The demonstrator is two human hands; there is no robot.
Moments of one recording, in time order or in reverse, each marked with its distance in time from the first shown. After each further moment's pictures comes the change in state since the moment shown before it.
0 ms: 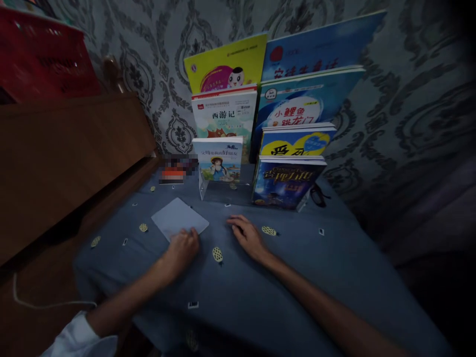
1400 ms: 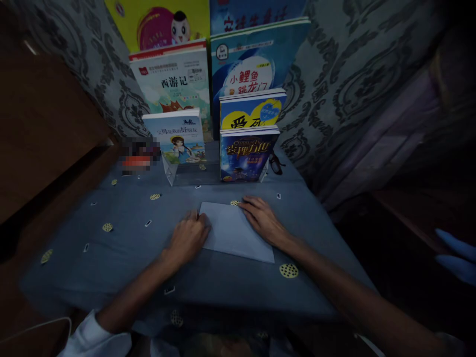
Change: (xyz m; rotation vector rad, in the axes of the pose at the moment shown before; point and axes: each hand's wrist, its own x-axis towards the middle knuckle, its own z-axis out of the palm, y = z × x) left_hand 0.024 0.067 -0.045 -0.360 0.155 0.119; right_hand -0.073 0.018 -0.096 -0.500 -0.067 0.086
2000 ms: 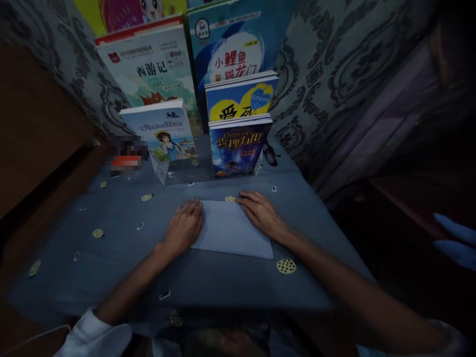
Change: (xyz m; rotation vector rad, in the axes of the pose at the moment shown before) left_hand 0.028 -0.020 0.034 -0.051 0.168 0.137; right_hand -0.003 0.009 -0.006 0.053 -0.003 0.008
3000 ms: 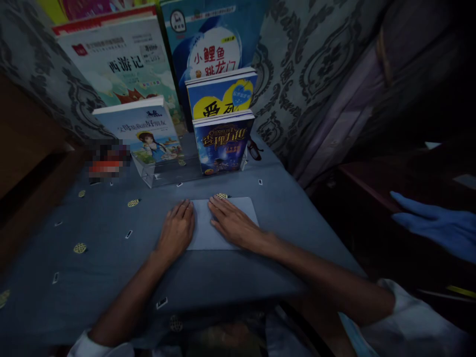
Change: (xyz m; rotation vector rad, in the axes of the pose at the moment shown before) left_hand -0.001 -0.001 0.013 -0.003 0.233 0.101; right_hand 0.000 -0.061 0.028 -0.064 -0.125 -0.081
